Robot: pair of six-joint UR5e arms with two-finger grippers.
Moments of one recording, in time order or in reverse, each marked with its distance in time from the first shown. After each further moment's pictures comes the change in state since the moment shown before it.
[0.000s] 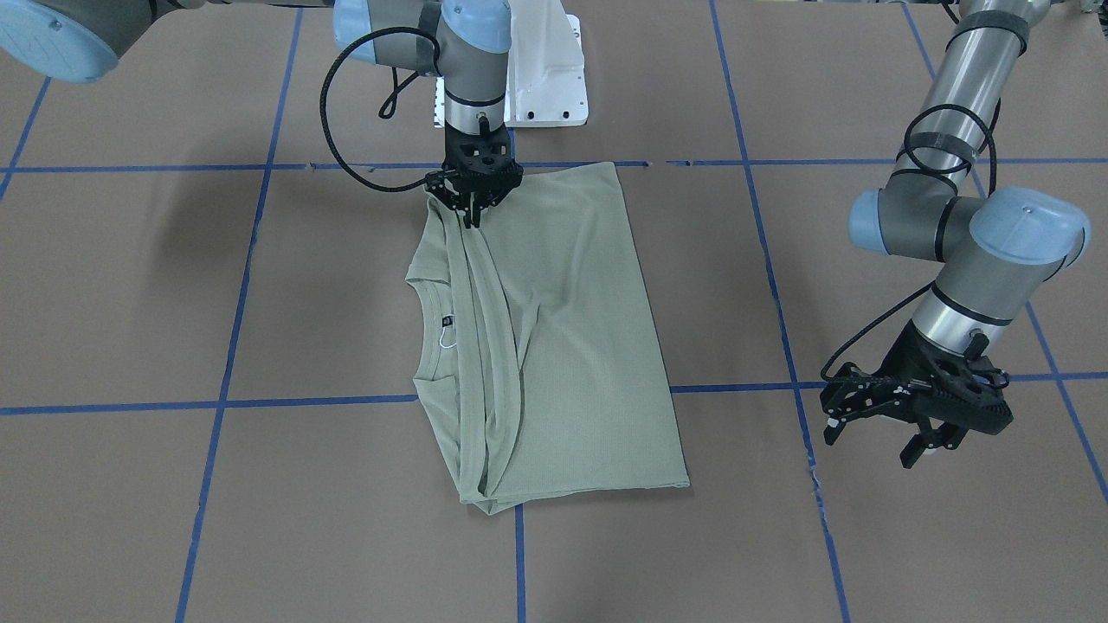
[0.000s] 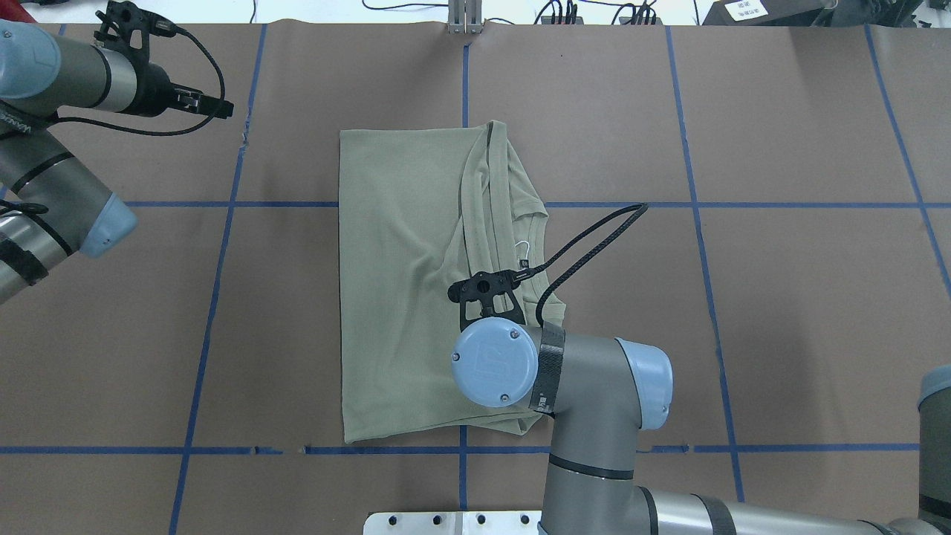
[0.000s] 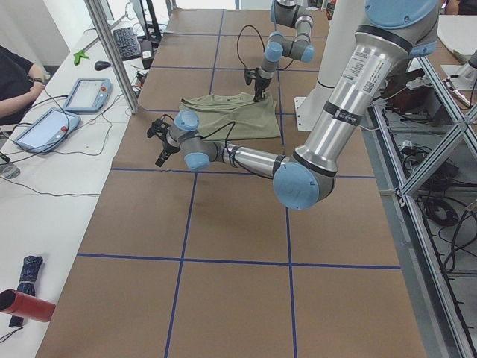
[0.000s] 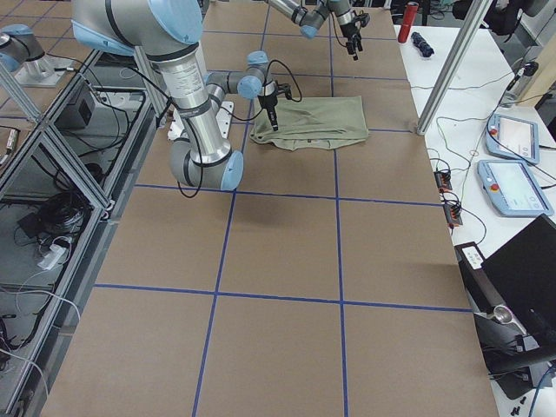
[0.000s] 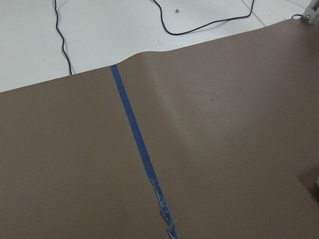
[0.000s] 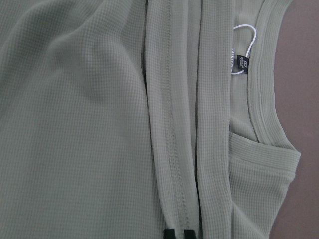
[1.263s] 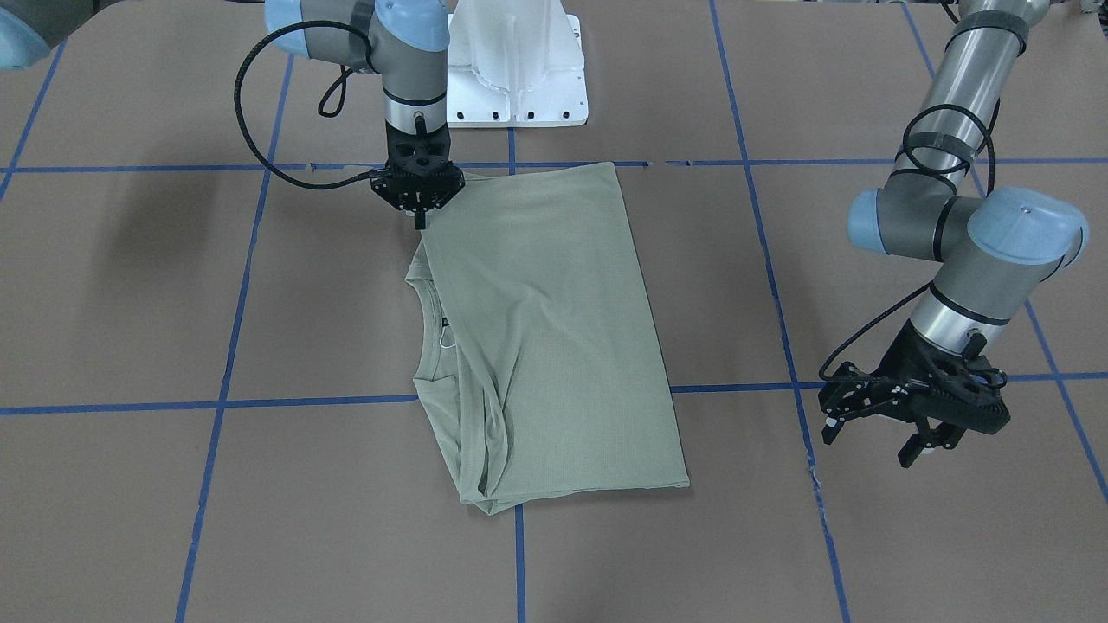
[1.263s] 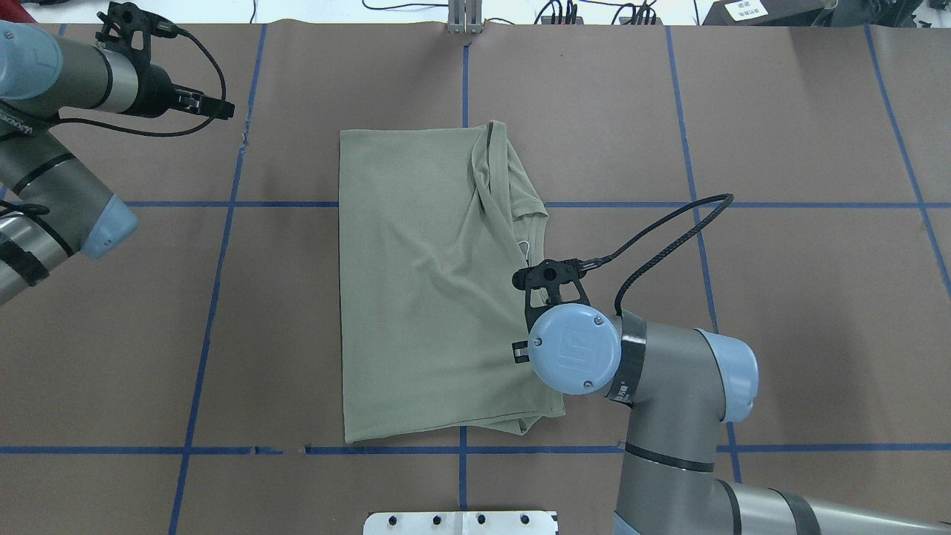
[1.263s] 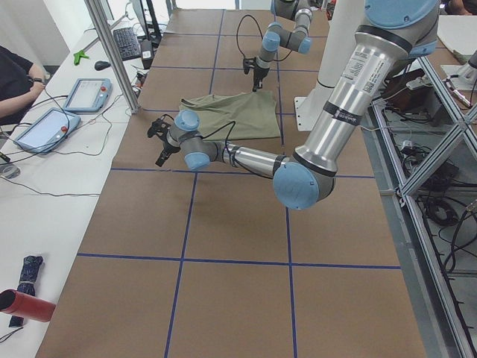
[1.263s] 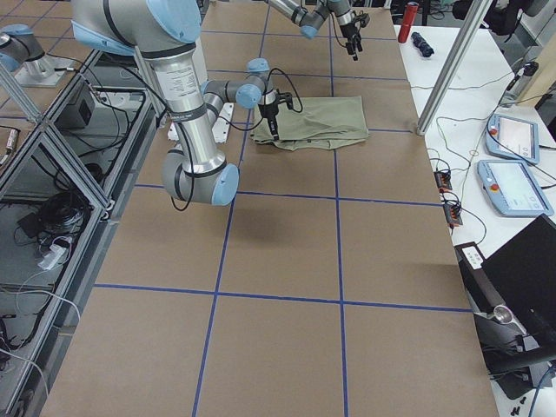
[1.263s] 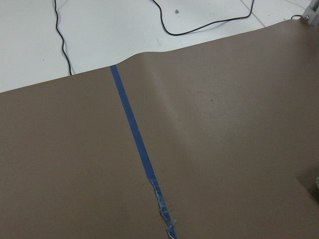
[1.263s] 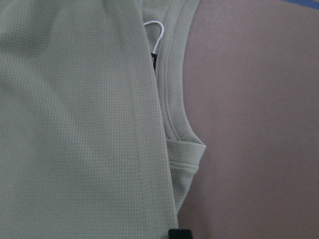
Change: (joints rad) left arm 0.004 0.000 0.001 -0.001 0.001 -0.001; right arm 0.042 -0.170 0.145 0.000 0.013 0.035
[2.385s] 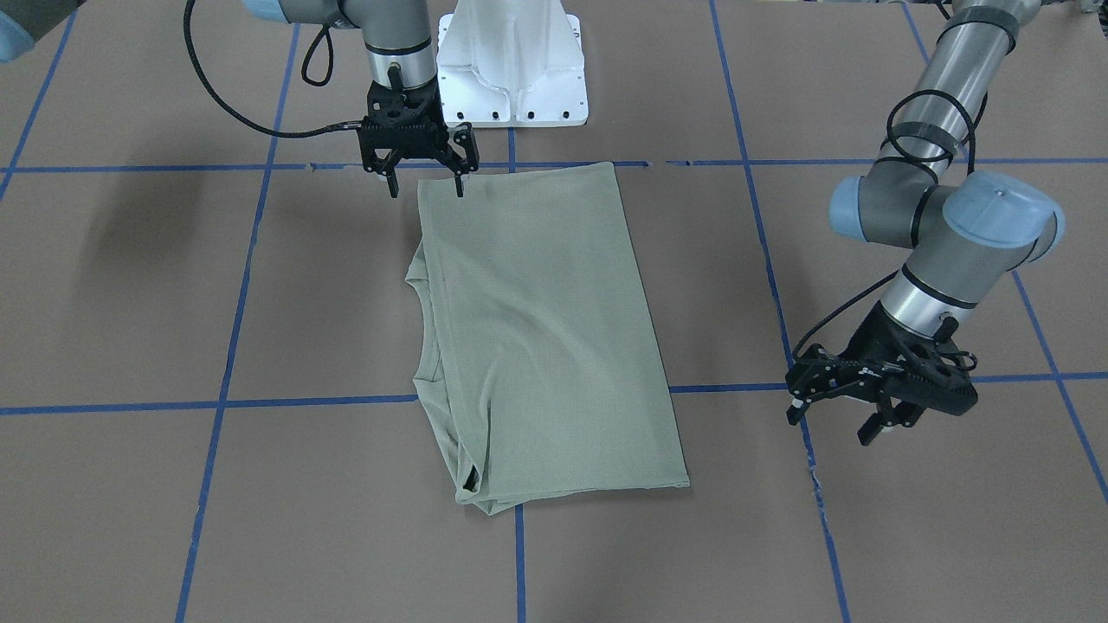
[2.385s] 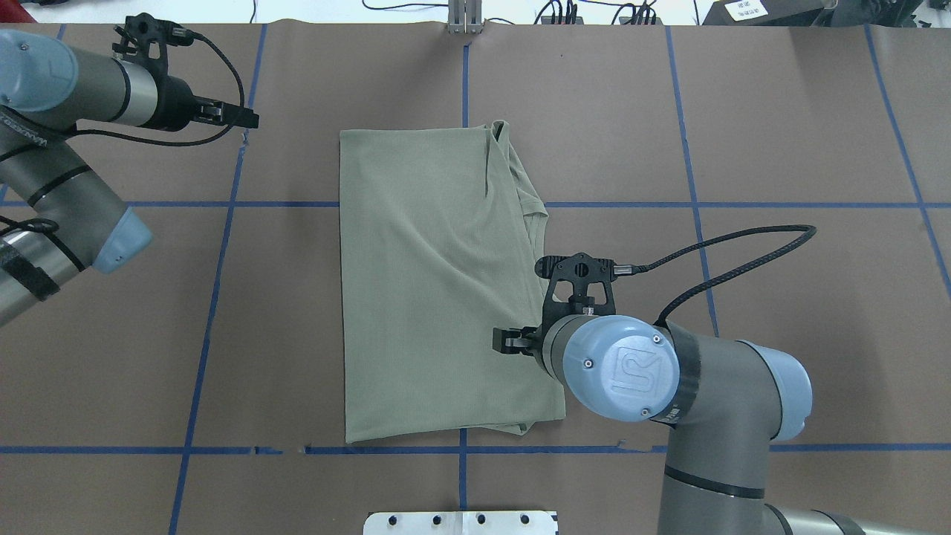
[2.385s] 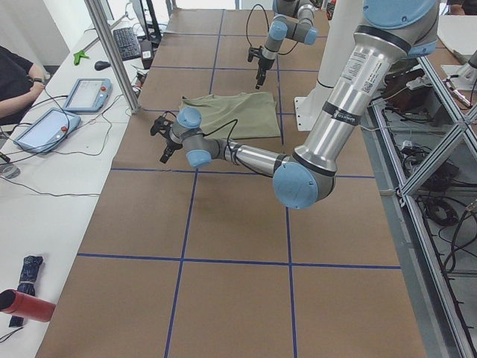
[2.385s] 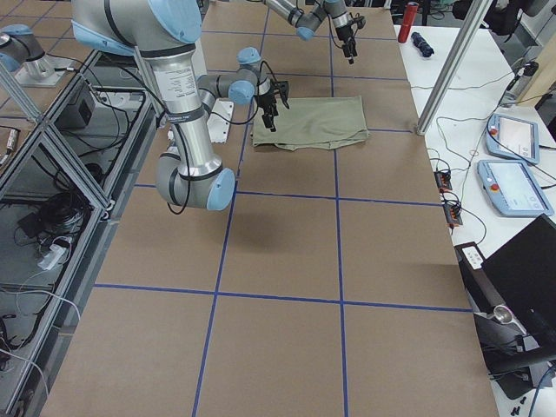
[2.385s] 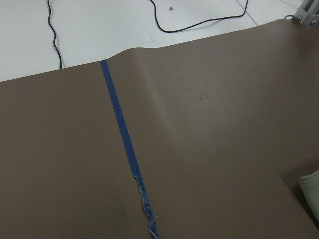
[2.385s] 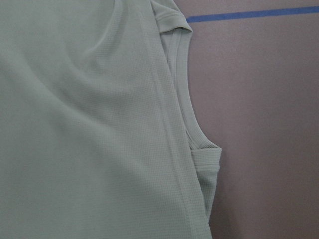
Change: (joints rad) left arm 0.067 0.029 -0.114 0.009 -0.036 -0.213; right arm -0.012 -0.044 0.131 0.138 -0.048 0.241
